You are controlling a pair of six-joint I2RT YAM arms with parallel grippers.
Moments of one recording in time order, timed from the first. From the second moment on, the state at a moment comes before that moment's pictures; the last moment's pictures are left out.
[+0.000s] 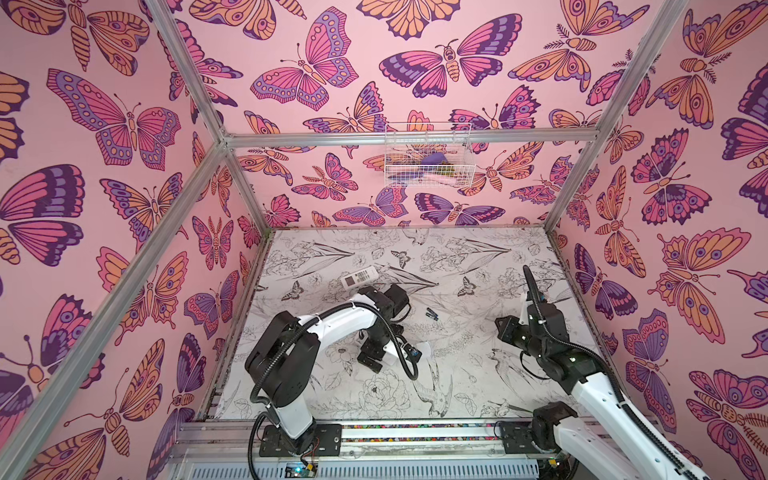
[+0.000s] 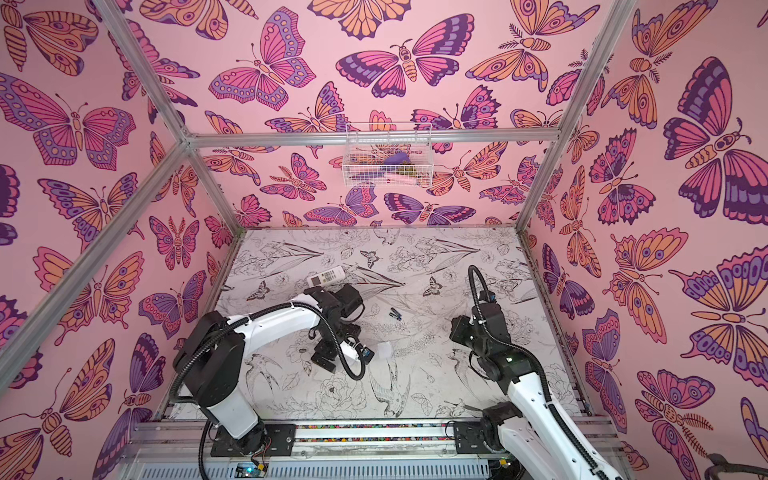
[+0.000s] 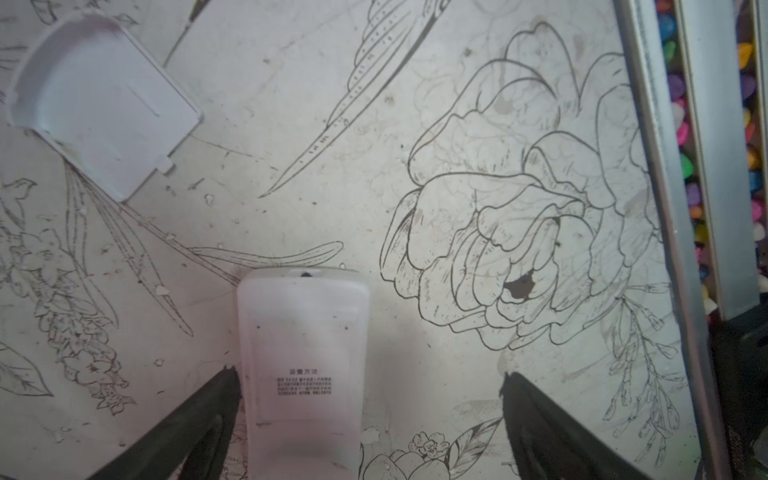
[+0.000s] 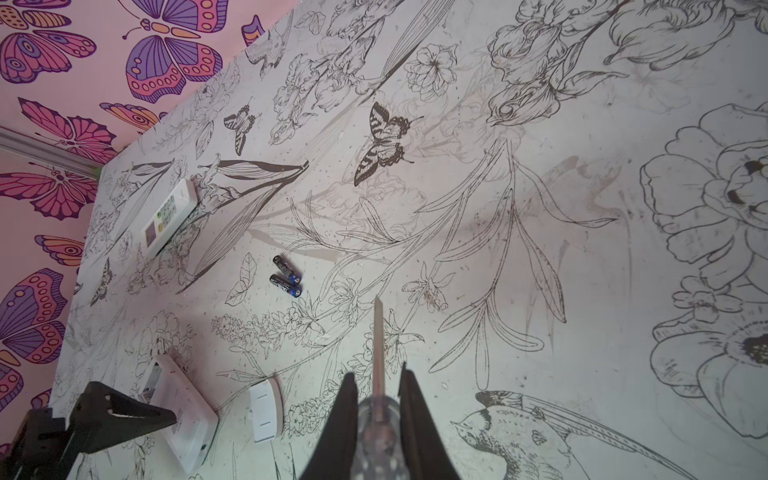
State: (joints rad) left arm -0.71 1.72 1.16 -1.03 0.18 1.36; right arm 0.28 0.76 0.52 -0.44 -0.03 0.66
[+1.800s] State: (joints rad) left arm -0.11 1.60 0.95 -0.63 -0.02 0.43; right arm 0.07 0.84 0.43 -0.23 -0.16 0.60
